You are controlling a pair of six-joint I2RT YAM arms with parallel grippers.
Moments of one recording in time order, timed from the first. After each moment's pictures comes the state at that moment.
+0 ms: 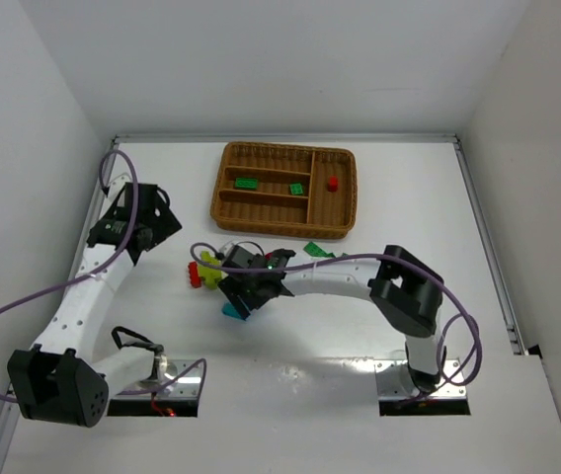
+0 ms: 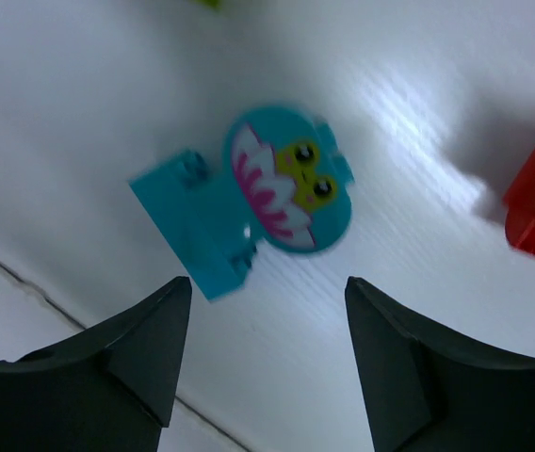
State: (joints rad) left arm -0.10 1.10 0.99 -0.75 -0.36 -0.66; right arm 1.13 1.96 1.36 -0.46 0.11 0.39
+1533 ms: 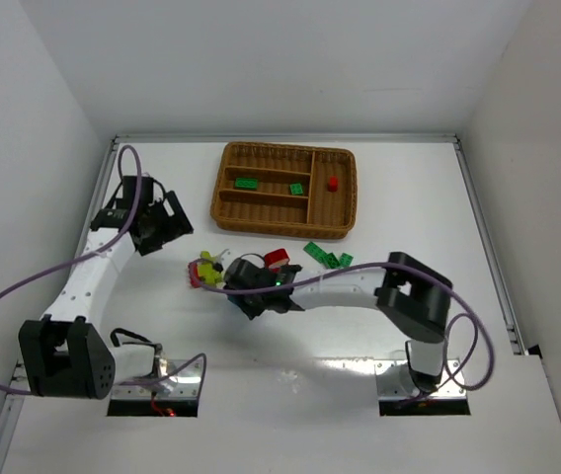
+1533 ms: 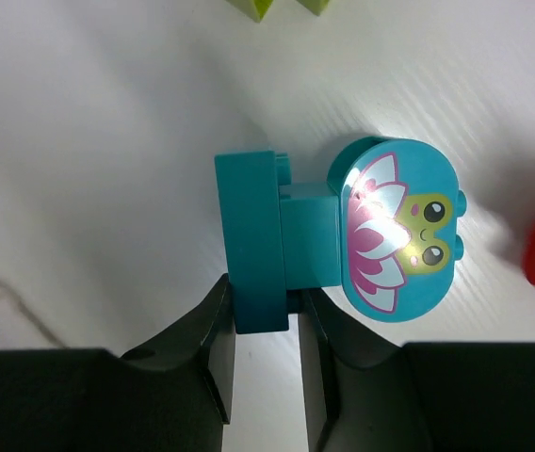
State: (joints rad) left arm -0.04 1.22 1.00 -0.72 -0.05 -0.53; right arm 1.17 1.93 1.19 -0.21 0.15 0.29
